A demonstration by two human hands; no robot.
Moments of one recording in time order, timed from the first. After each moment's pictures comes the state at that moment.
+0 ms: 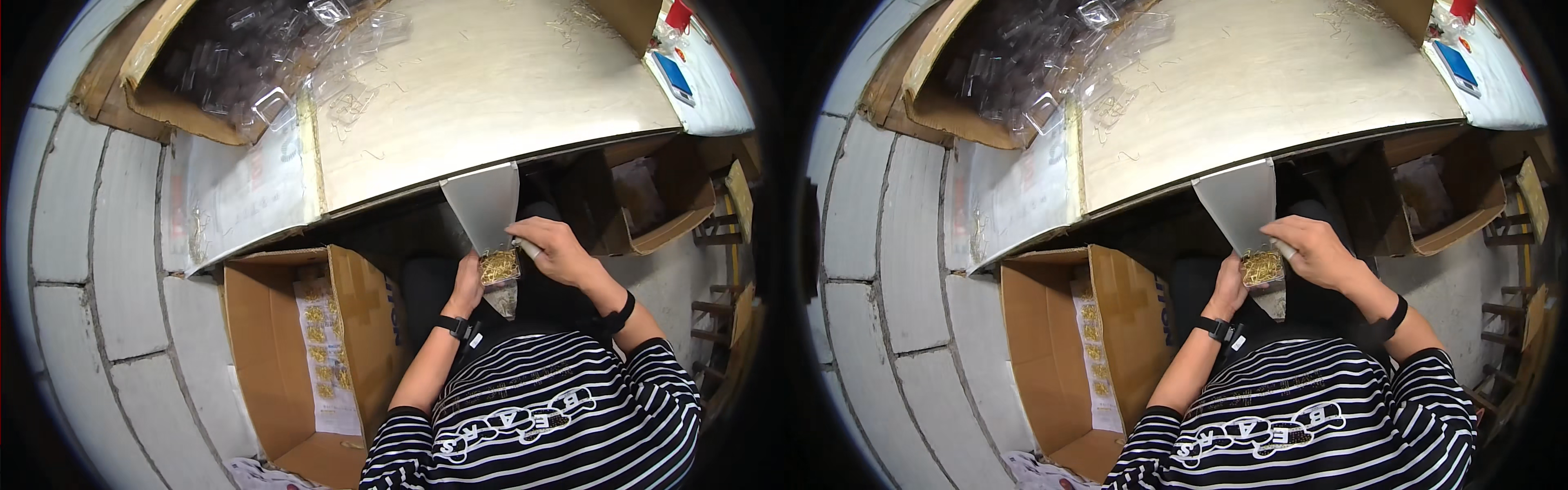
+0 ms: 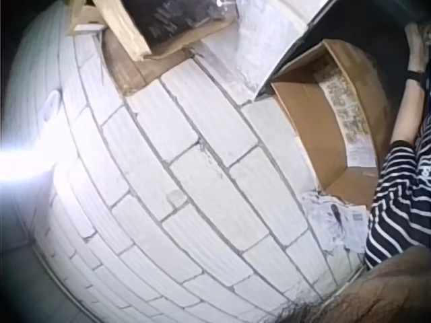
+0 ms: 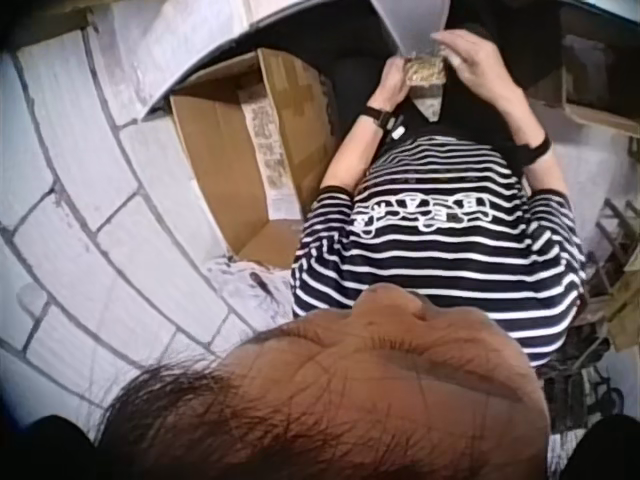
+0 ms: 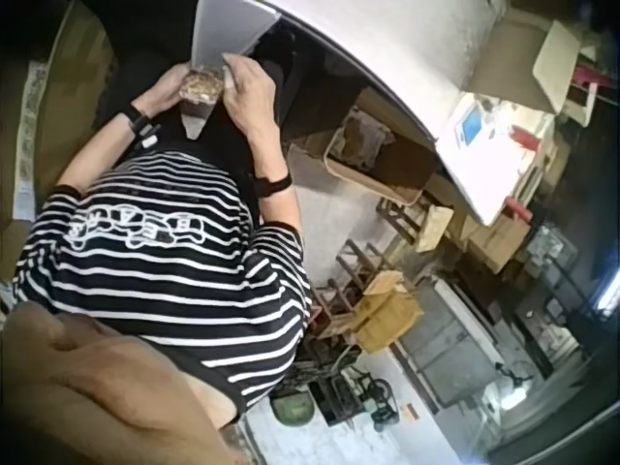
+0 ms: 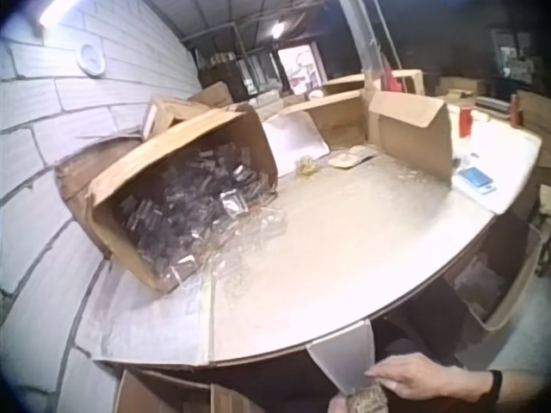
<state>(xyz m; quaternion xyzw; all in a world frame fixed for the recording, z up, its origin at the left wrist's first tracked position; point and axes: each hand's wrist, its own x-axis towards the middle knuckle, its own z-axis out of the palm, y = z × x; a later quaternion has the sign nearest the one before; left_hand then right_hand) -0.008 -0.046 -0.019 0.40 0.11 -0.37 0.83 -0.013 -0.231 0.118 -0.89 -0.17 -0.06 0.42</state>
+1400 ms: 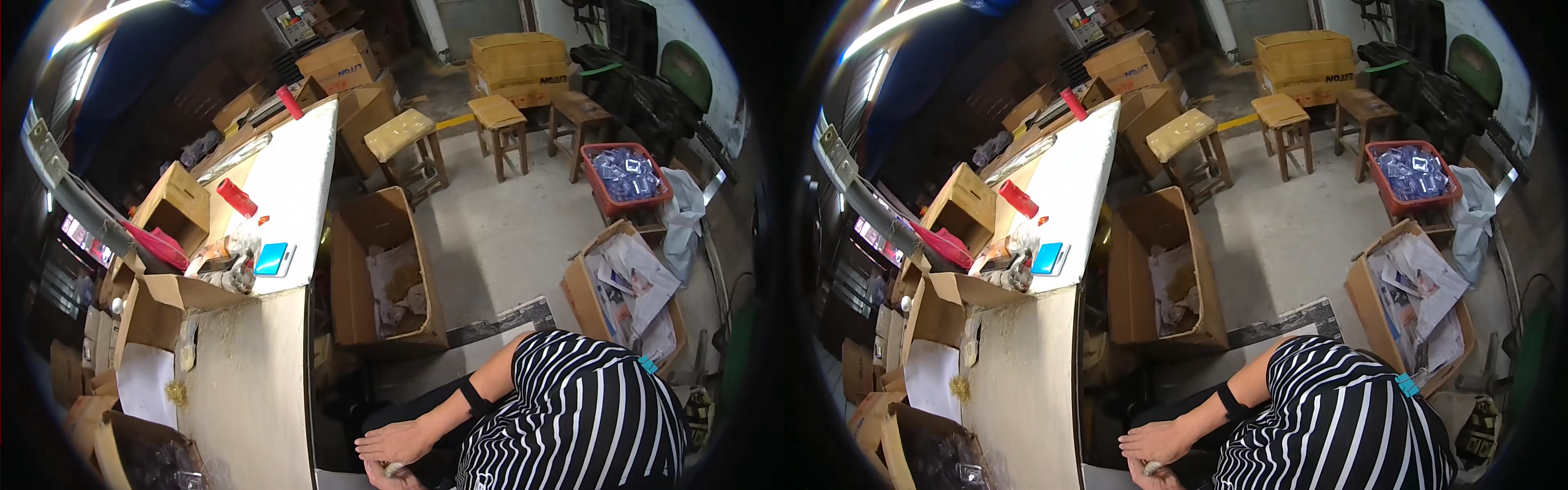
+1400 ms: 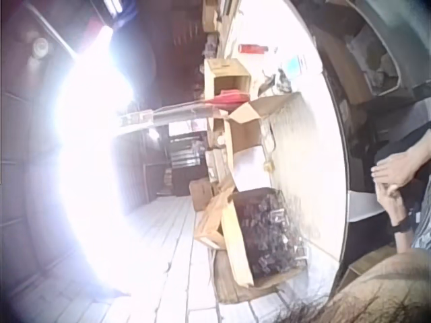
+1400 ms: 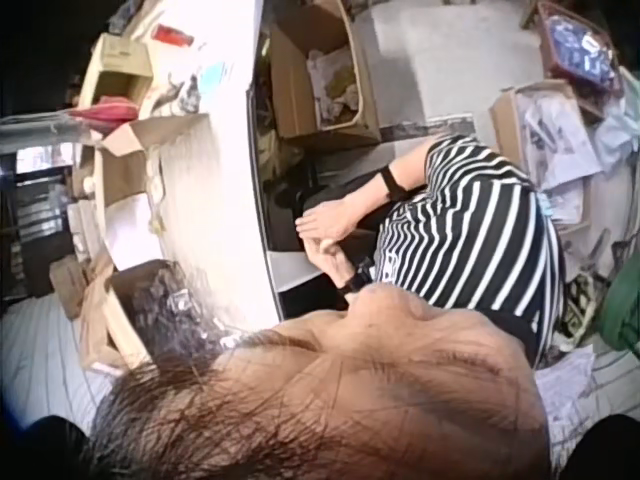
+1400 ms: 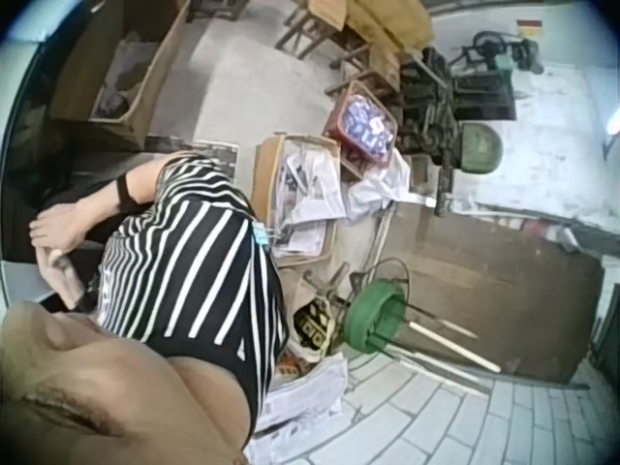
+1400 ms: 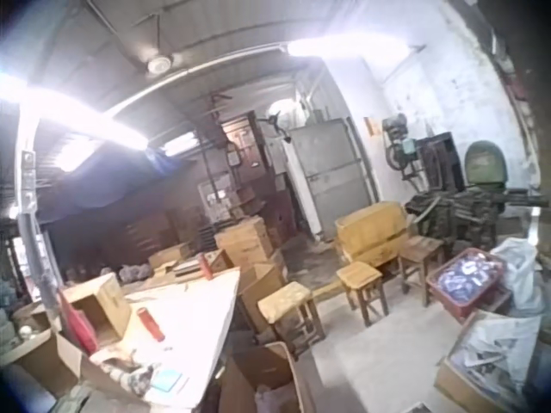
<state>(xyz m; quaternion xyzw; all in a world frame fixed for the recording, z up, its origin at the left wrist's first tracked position) -0.026 -0.127 0.096 0.64 -0.25 -0.26 0.68 -0.066 -0.252 0.058 -0.93 -0.10 -0.27 0.25</state>
